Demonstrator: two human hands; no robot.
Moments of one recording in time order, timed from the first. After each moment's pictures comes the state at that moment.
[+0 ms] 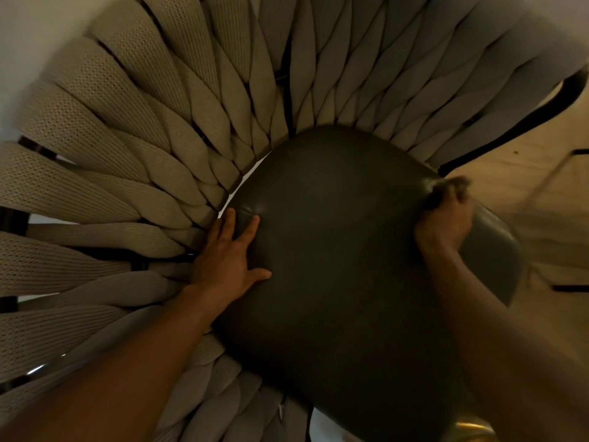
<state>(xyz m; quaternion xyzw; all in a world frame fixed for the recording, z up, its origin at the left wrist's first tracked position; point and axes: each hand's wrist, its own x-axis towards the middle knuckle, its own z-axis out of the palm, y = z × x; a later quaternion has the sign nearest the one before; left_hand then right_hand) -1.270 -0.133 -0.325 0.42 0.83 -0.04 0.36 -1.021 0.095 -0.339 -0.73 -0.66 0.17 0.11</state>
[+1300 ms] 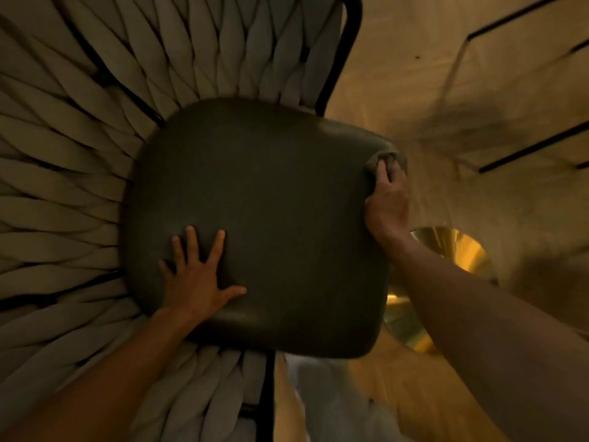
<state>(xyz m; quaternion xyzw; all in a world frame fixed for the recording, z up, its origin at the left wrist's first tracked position) -1.181 -0.136 -0.316 0.54 0.75 -0.20 0.33 -0.892 0.039 -0.325 -0.73 -0.66 0.17 0.01</state>
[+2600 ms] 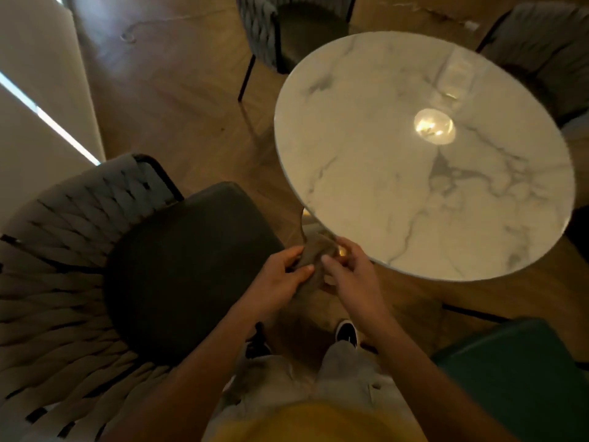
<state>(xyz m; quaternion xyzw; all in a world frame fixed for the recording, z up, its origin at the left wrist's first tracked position) -0.994 -0.221 0.016 0.60 0.34 0.02 0.72 -0.877 -0.326 0.014 -0.76 -0.14 0.40 0.50</state>
